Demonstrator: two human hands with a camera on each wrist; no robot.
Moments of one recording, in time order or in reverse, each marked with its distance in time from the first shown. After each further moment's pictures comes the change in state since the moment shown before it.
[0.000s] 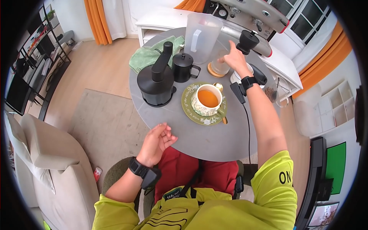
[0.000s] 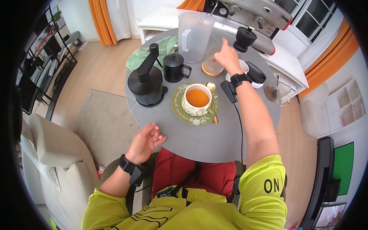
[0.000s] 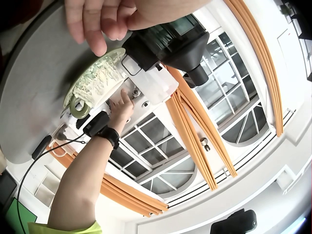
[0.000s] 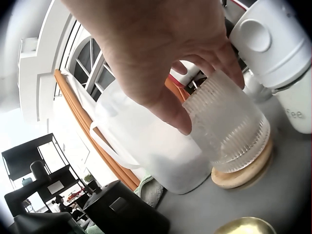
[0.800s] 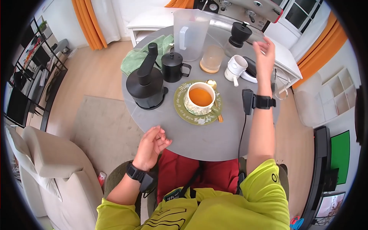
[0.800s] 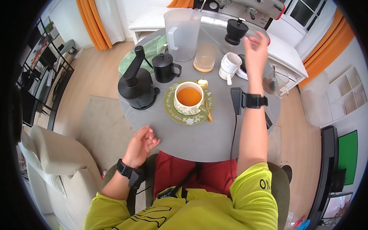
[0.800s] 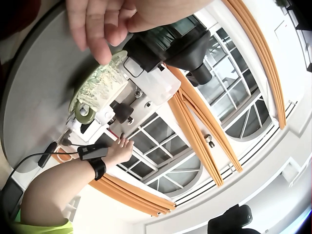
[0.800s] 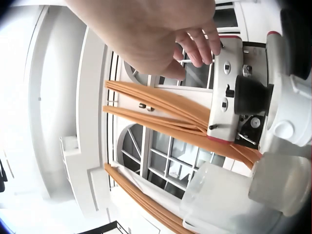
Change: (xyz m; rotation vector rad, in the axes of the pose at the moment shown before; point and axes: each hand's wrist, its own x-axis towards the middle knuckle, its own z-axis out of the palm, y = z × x) left_hand 0.002 -0.002 0.000 0.050 0.012 -0.021; right_hand -0.039 0.062 -0.055 0.549 0.667 -0.076
